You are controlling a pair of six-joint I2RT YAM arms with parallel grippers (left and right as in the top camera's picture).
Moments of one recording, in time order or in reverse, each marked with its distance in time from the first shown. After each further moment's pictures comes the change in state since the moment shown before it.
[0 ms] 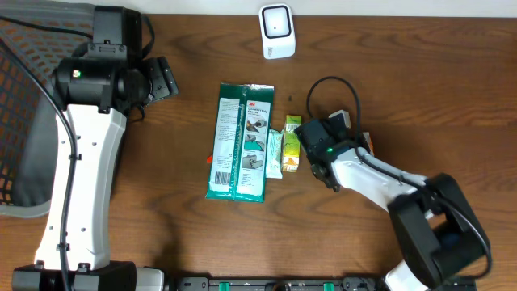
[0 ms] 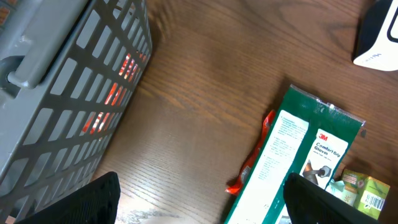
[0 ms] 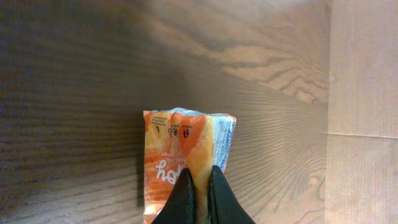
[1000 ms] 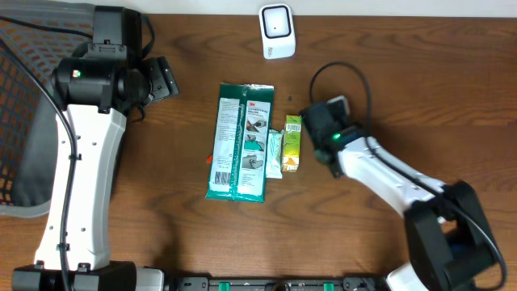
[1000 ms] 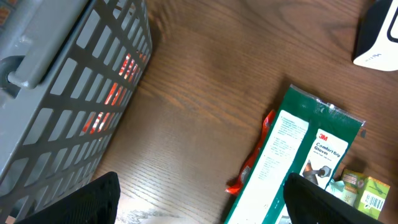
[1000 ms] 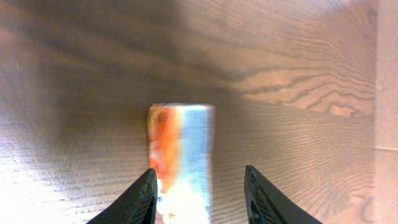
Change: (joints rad) left arm 0.000 0.000 0.000 0.000 0.000 0.000; right arm -0.051 -0.073 0.133 -0.074 -0.191 0.003
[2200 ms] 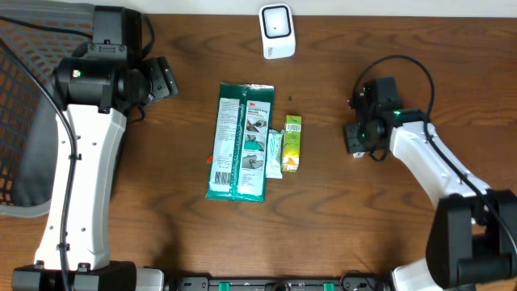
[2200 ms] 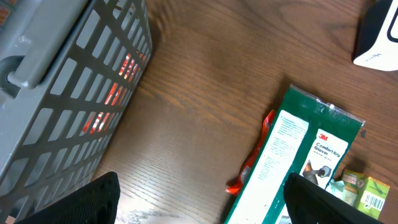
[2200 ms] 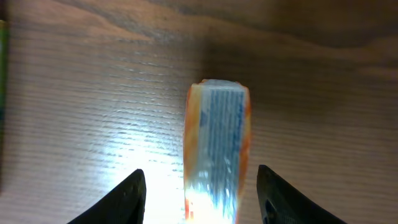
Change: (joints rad) left arm 0.000 0.000 0.000 0.000 0.000 0.000; right arm -0.329 -0.005 0.047 -0.096 -0.697 -0.145
